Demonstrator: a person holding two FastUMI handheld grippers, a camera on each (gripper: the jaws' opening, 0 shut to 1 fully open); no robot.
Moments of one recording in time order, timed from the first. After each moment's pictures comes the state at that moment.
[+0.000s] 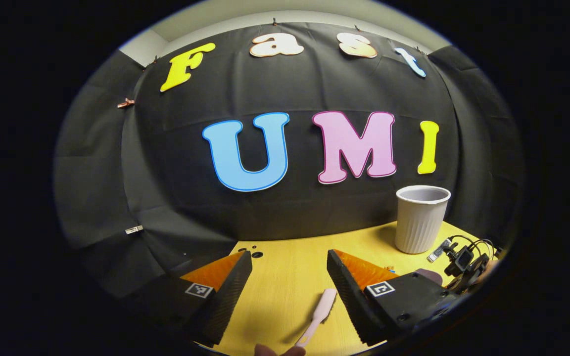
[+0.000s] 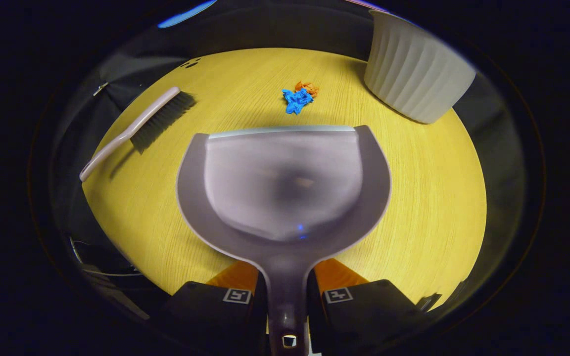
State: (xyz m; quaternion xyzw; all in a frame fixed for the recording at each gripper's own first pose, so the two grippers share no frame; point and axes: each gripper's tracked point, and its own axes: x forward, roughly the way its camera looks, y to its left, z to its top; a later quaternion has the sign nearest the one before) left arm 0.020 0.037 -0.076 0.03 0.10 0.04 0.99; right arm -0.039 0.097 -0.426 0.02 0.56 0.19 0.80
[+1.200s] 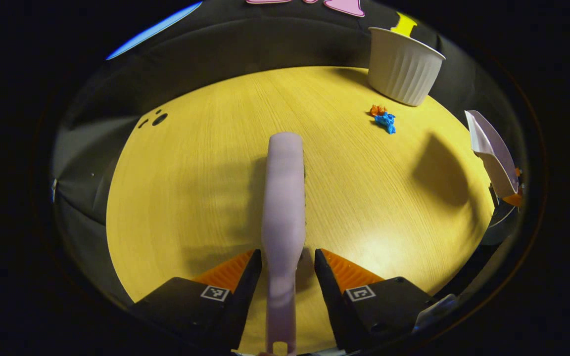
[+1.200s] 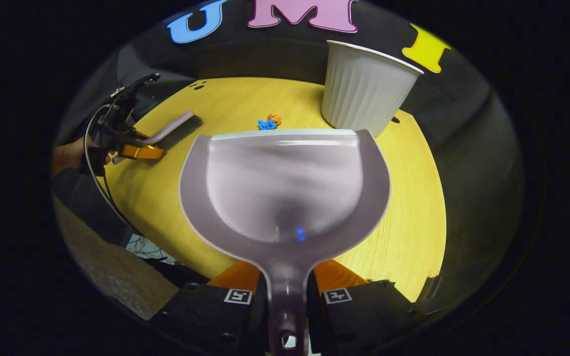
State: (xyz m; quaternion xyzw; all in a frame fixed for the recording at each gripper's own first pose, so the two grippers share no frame) left arm 0.042 -0.014 -0.401 0.06 0.53 -0.15 0.84; right arm -0.090 -0.010 -0.356 0.01 0.50 0.19 0.85
